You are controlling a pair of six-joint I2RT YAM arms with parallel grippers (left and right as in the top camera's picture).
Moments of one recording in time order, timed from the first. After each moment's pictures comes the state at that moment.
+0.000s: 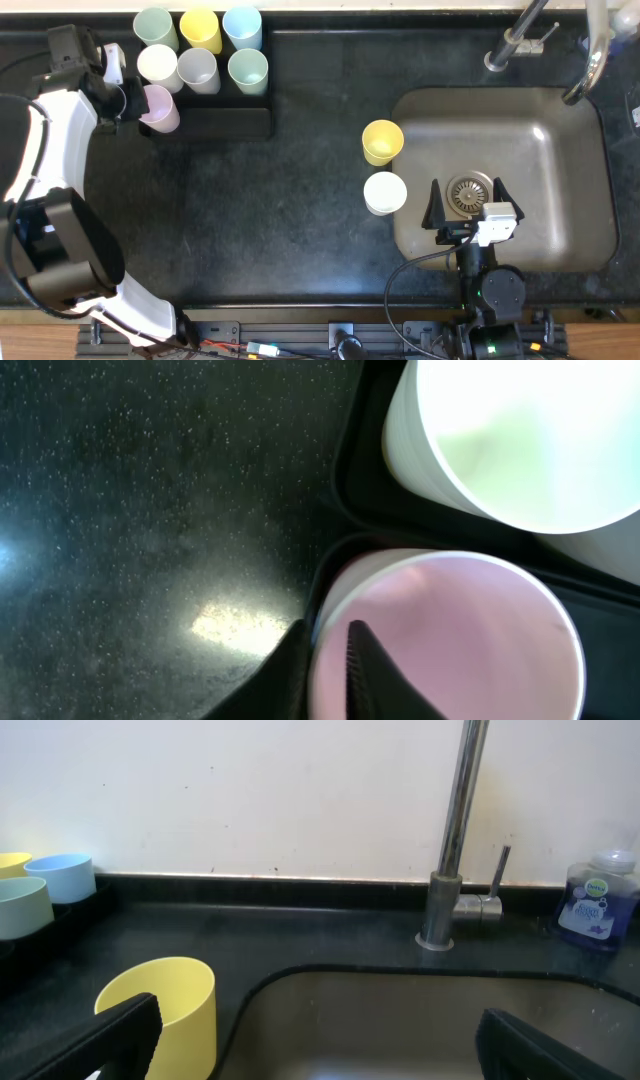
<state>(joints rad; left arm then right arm) 0.26 1.86 1.47 -0.76 0.06 -0.04 0.14 0.01 0.02 -0.01 0.09 0.03</state>
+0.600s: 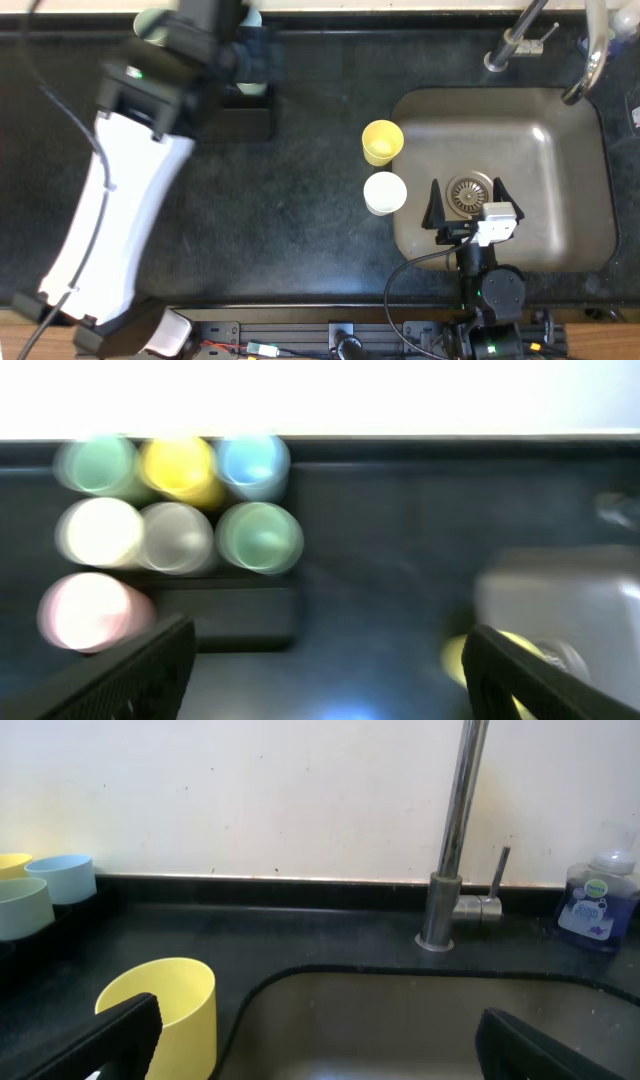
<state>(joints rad) -0.50 1.74 2.15 -1.25 -0.25 -0.41 0.14 0.01 0.02 -0.01 0.09 0.03</state>
